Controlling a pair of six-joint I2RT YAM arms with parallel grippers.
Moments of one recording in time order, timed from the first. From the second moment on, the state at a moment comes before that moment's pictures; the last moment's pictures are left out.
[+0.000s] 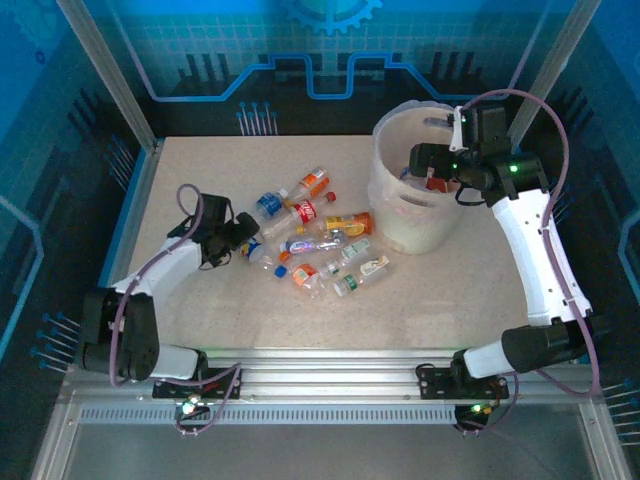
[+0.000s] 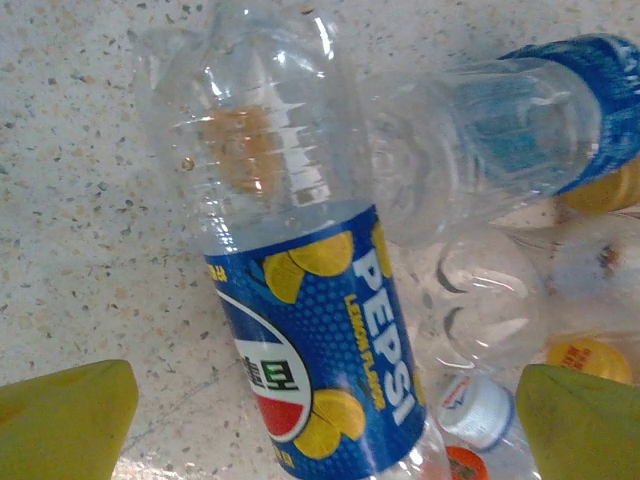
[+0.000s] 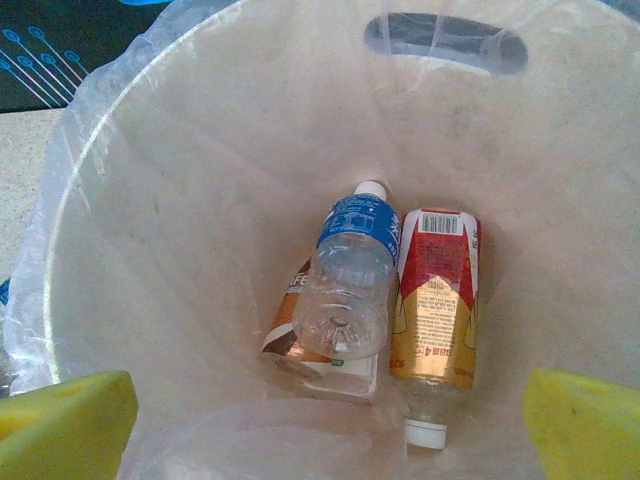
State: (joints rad) left arm -0.10 1.42 0.83 -0.42 0.03 -0.85; right arm 0.20 1.43 1.75 -1.04 0.05 0.25
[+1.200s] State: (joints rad) left arm -0.01 1.57 0.78 -0.35 0.06 -0.93; right arm 0.20 1.43 1.74 -1.04 0.04 0.26
